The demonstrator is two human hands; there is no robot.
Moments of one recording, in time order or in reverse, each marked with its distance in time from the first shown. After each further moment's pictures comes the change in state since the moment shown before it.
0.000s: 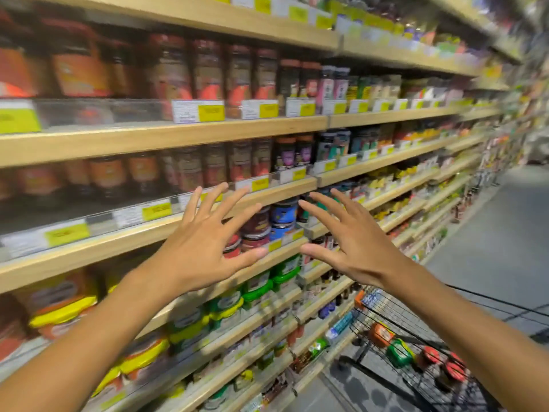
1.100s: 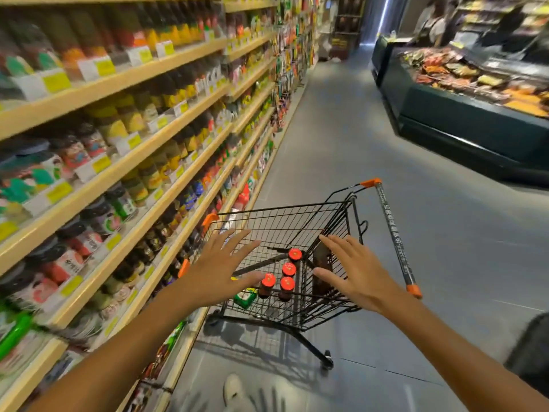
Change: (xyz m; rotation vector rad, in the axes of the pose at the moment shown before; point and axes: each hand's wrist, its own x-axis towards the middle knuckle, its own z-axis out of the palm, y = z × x) left_hand 0.302 0.420 0.335 -0.428 -0.484 0.601; right_hand -0.353 0.421 0.075 0.119 -0.161 0.955
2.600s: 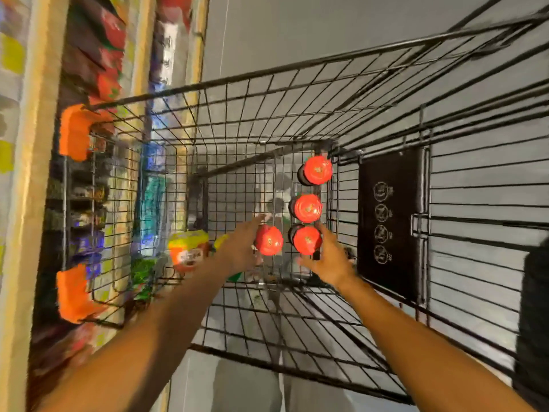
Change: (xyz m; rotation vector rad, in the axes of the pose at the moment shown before) left_hand 0.346 -0.236 0.449 -0.497 -0.689 -0.288; right_hand 0.303 0.200 0.462 0.683 -0.425 0.757
